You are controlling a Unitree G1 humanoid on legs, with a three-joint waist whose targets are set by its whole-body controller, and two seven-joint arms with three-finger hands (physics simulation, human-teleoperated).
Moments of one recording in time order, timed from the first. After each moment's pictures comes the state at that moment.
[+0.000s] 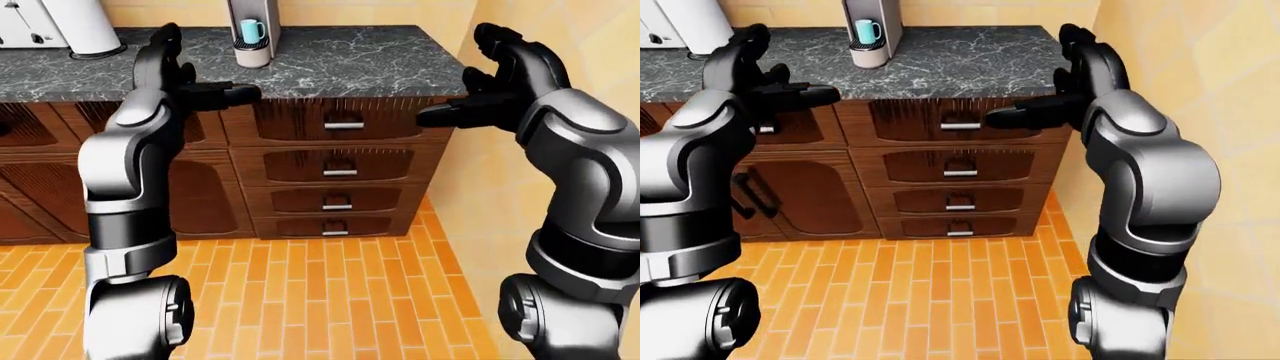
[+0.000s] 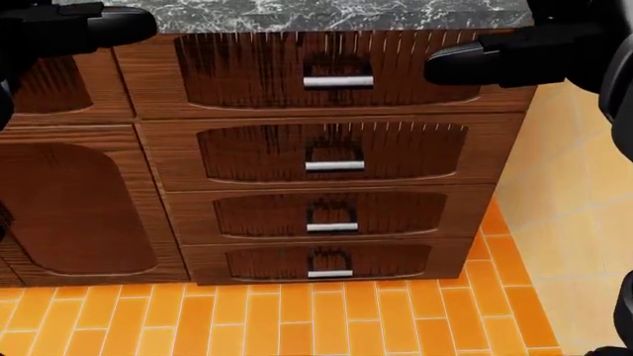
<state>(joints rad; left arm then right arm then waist) -1.00 0.40 0.20 0.18 -0.25 0.80 0.11 -0.94 -0.41 -0.22 -0.31 0.17 1.29 0.05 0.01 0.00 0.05</state>
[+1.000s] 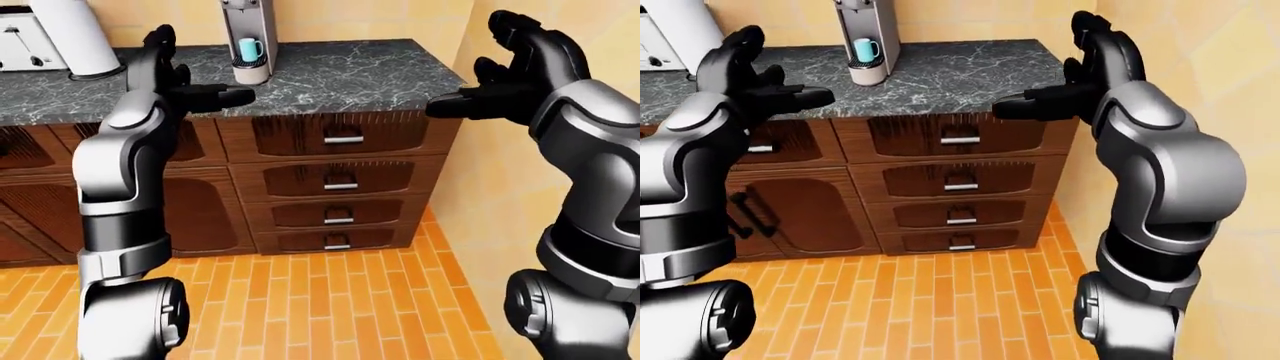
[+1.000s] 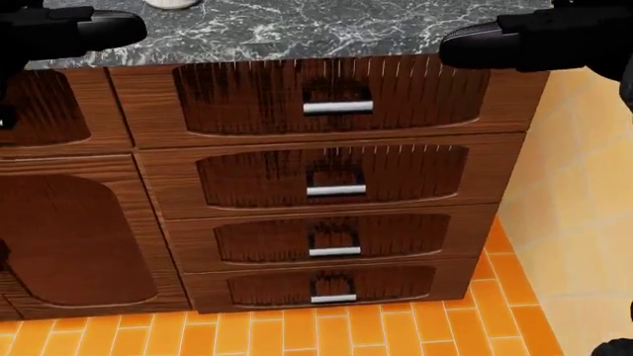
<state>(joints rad) -0.98 0.42 0.21 0.19 -0.25 0.78 0.09 -0.96 -0.44 -0.24 -0.31 0.22 1.30 0.01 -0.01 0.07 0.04</state>
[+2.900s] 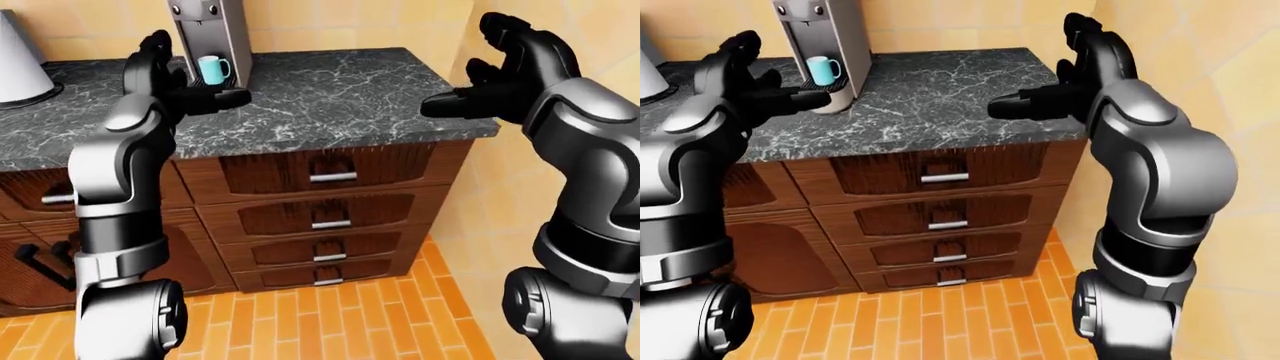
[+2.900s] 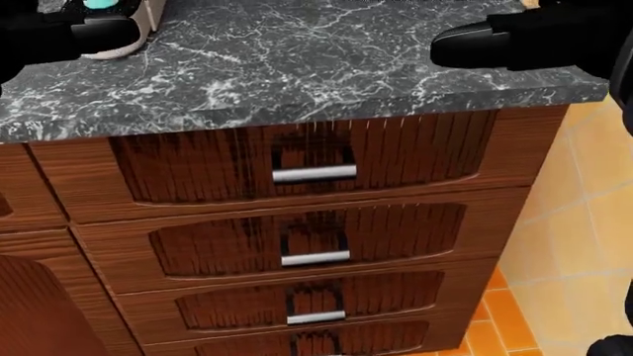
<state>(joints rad) -0.97 0.43 0.22 0.19 -0.27 0.79 0.11 -0.97 -0.43 -0.23 -0.28 0.22 1.29 0.02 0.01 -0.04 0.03</state>
